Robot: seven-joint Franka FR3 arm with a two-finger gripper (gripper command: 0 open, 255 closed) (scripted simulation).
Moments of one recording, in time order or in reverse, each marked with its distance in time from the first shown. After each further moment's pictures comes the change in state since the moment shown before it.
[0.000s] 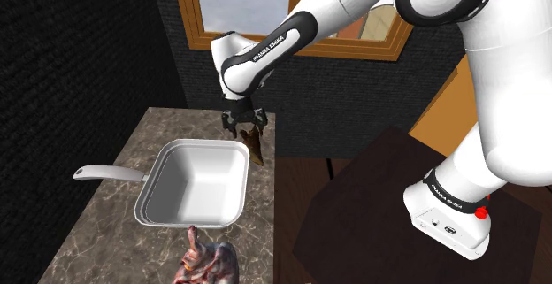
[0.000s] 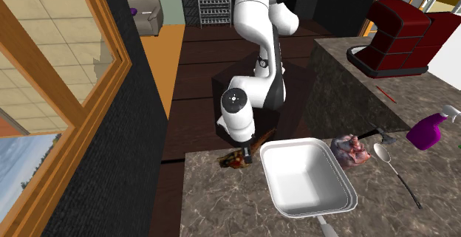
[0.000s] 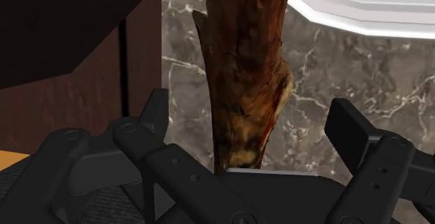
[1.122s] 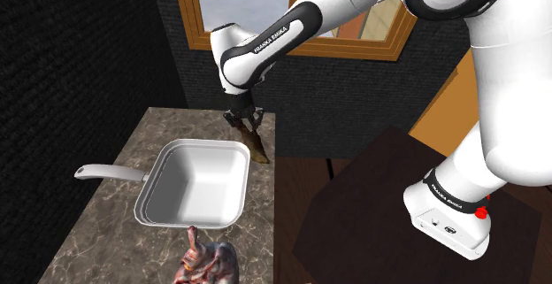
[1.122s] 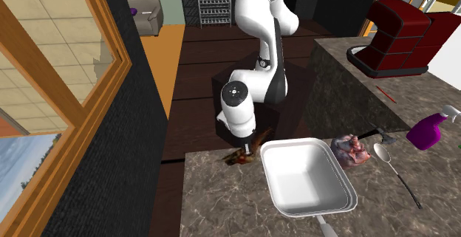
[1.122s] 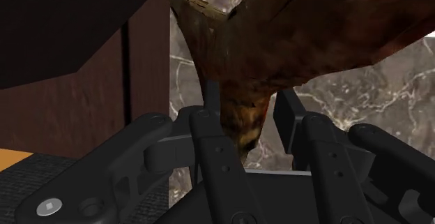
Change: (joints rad) arm -0.007 -0.043 0.008 -0.011 0.010 -0.031 -0.001
